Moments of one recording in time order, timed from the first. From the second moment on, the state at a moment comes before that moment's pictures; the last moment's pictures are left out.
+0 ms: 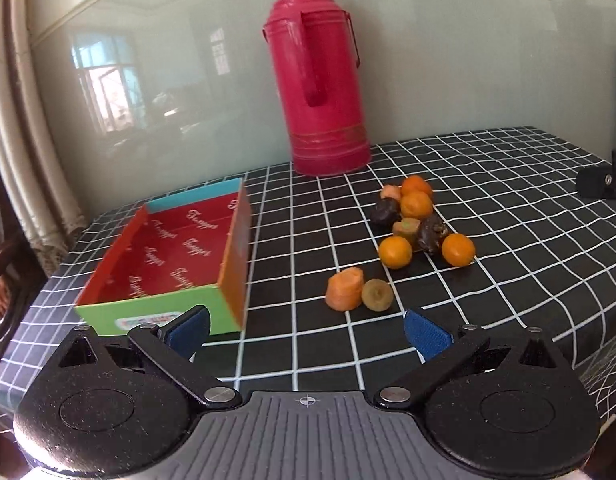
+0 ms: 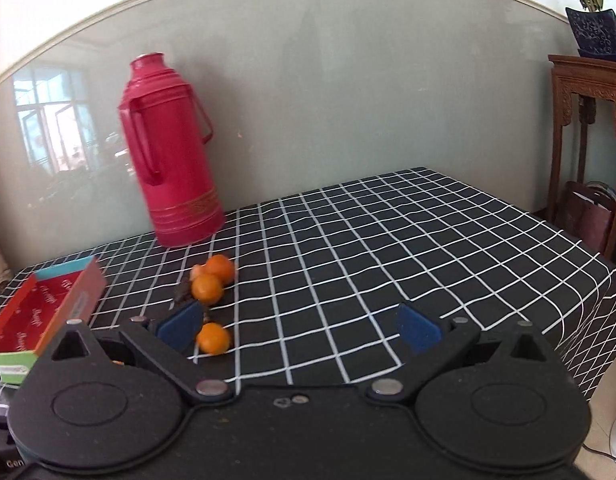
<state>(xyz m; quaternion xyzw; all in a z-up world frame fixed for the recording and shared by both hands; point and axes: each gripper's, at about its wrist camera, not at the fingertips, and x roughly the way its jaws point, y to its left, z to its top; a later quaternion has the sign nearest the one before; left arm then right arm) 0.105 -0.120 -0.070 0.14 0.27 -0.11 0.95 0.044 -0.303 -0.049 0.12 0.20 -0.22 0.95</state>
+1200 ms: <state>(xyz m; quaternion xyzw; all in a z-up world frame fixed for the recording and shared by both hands) 0.141 -0.178 -0.130 0.11 0.25 -0.14 0.95 0.059 -0.330 -0.081 0.16 0.19 -0.25 0.94</state>
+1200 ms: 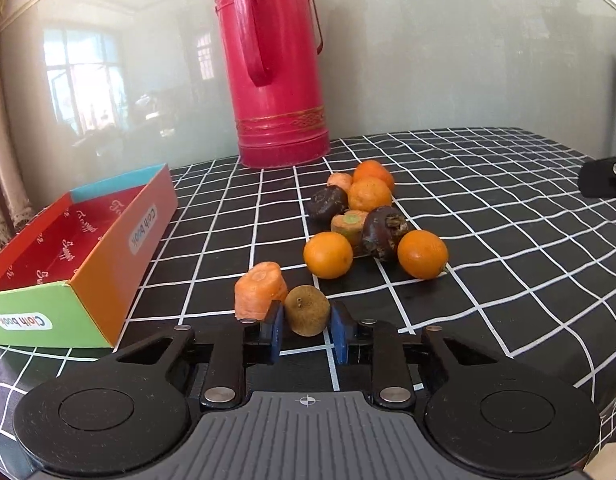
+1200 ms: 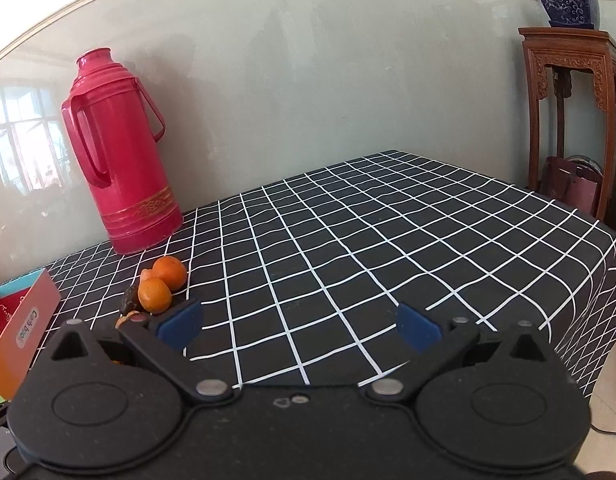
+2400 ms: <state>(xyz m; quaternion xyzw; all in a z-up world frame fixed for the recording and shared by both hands) 0.227 0.003 -0.080 0.01 0.24 0.12 0.96 0.119 -0.232 -0.095 0.09 0.24 -0.12 0.96</state>
